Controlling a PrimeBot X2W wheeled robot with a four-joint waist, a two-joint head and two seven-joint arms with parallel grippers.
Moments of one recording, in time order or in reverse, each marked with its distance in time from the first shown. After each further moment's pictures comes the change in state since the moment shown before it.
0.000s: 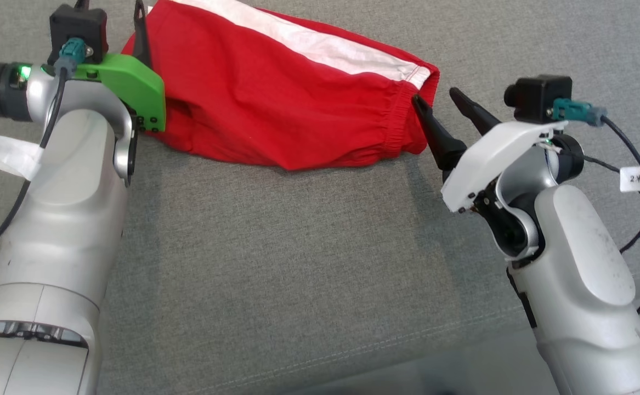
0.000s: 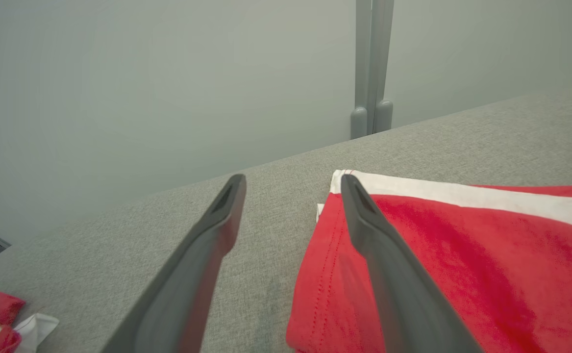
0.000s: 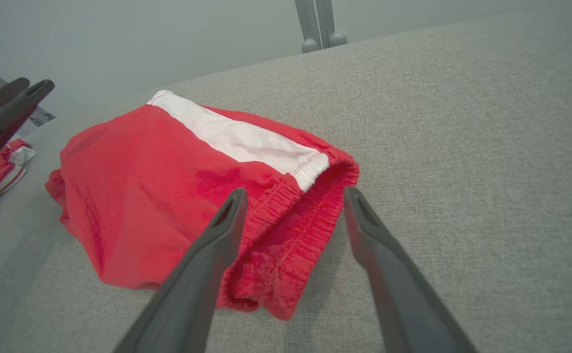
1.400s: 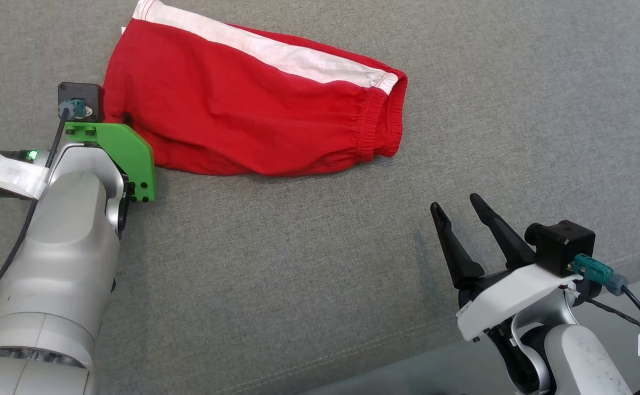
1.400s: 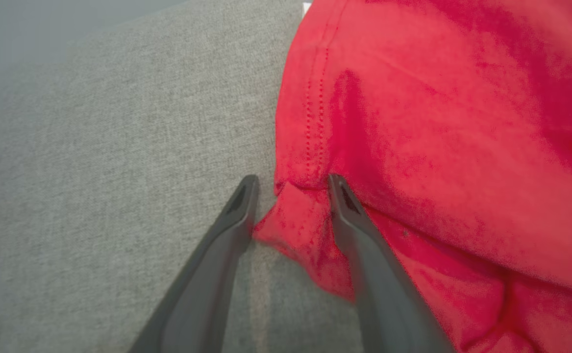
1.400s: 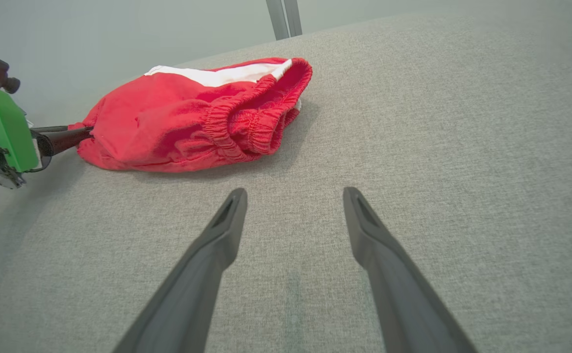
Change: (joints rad) left arm 0.083 0.027 -0.024 0.165 -0.079 -0.025 0.230; right arm 0.496 0.012 -0.007 -0.352 -0.131 0.000 -0.174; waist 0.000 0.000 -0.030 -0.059
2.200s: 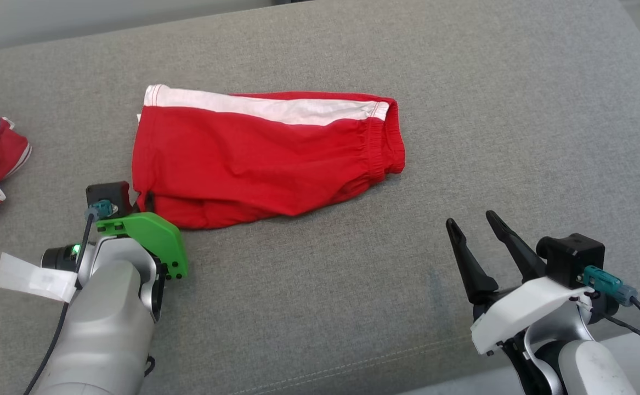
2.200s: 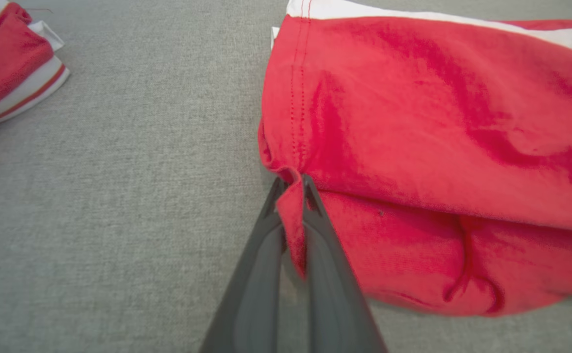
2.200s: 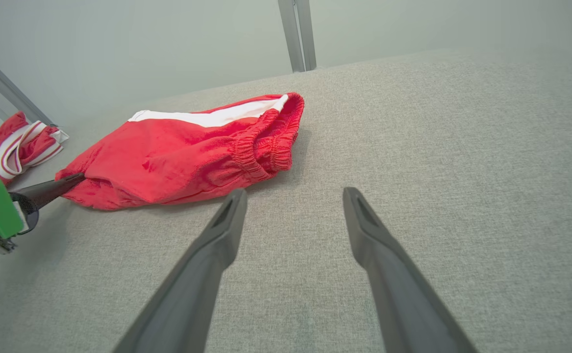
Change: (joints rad) left arm 0.234 -0.062 0.057 -0.014 -0.122 -0.015 -0.192; right arm 0.056 0.001 -0.044 -0.026 -0.032 0.000 0.041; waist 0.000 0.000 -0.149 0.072
